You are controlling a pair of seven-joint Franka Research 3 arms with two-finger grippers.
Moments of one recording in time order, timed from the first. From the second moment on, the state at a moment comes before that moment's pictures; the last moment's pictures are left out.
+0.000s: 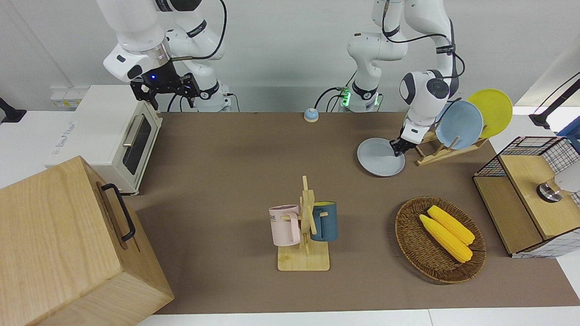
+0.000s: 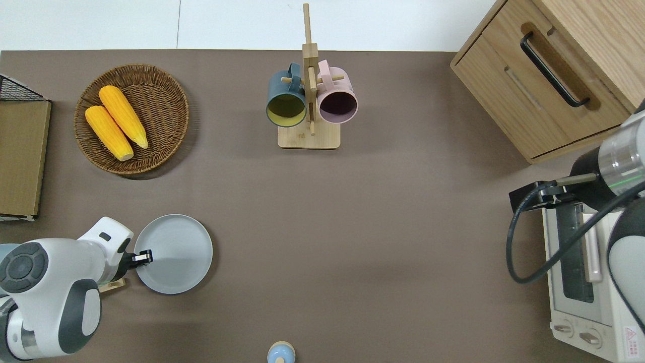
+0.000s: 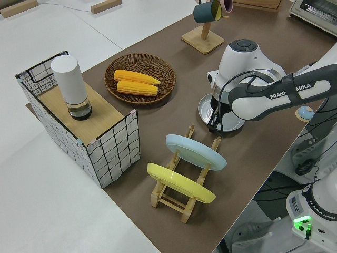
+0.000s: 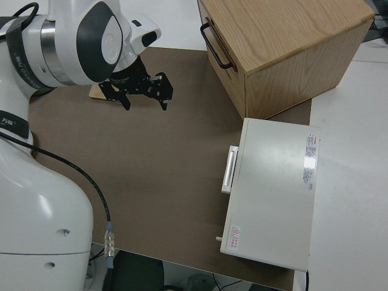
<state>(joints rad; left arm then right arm) -0.15 -0.12 0.23 -2.58 0.06 2.42 -0.18 -0.26 0.02 0.38 -1.48 -0.03 1.38 0.04</state>
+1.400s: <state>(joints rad) -0.18 -0.16 0.22 -2.32 0.06 2.12 -0.22 -0.26 0.02 0.38 -1.48 -0.03 1.38 0.04</state>
